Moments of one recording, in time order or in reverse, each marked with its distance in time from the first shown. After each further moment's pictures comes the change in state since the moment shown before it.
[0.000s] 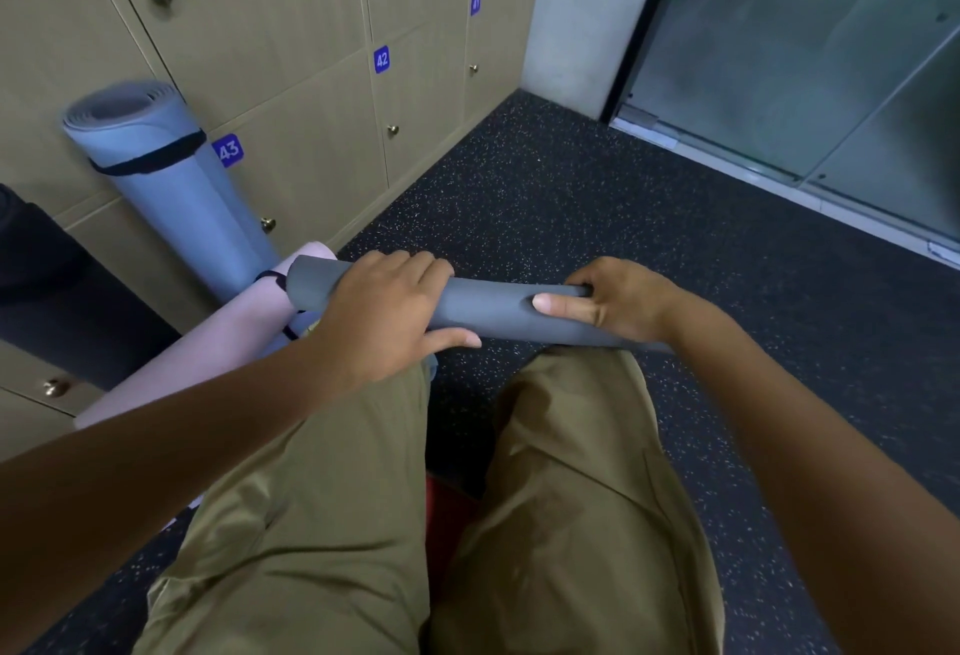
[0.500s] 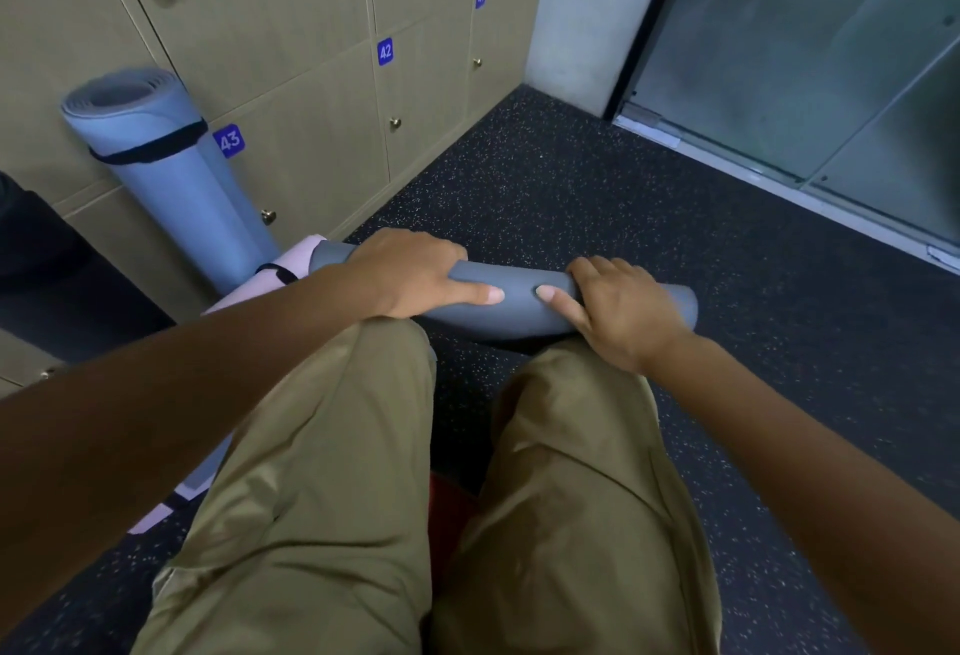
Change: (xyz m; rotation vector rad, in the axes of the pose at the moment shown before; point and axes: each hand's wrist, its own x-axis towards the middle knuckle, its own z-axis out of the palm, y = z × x) left_hand 0.055 -0.016 0.001 -0.231 -0.556 -0.134; right_hand -0.005 0.002 0.031 -0.402 0.340 -0.068
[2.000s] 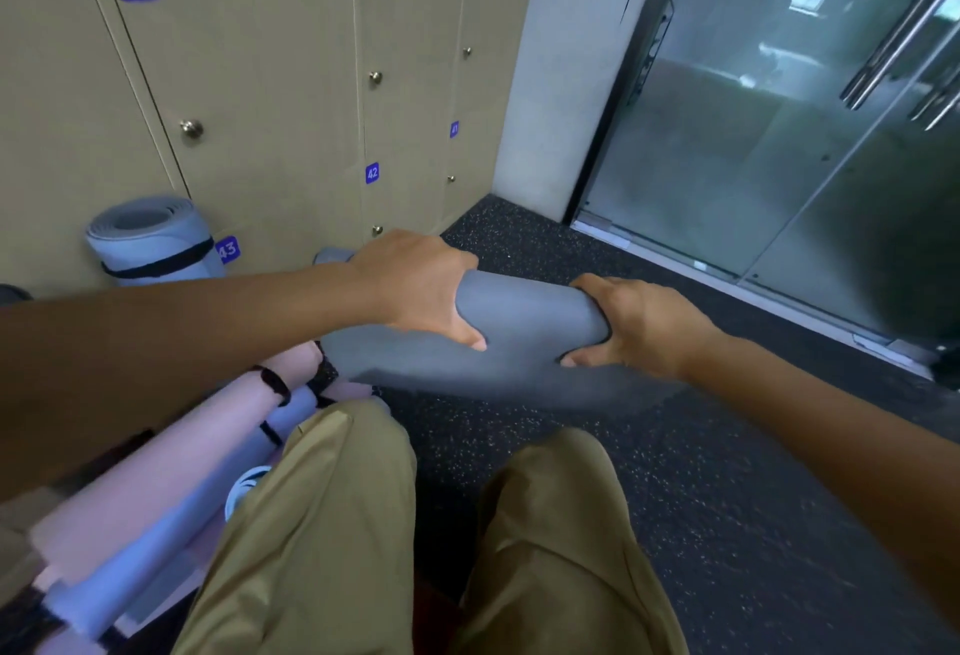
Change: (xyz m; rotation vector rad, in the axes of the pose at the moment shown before) left_hand 0.003 0.018 -0.118 0.256 0.203 0.064; right_hand 0.017 0.017 -0.136 0.042 -0.150 0.048
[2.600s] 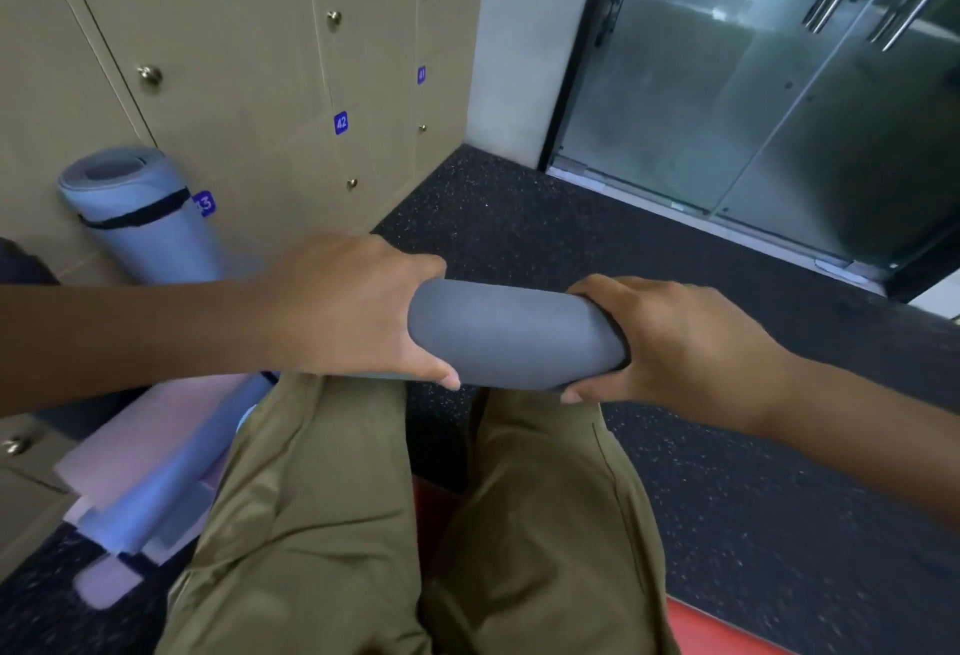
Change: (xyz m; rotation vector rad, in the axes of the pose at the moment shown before) left_hand -0.139 0.061 -0.042 -0.014 -0.093 0.008; right_hand -0.154 -0.074 -0.018 0.026 0.016 -0.040
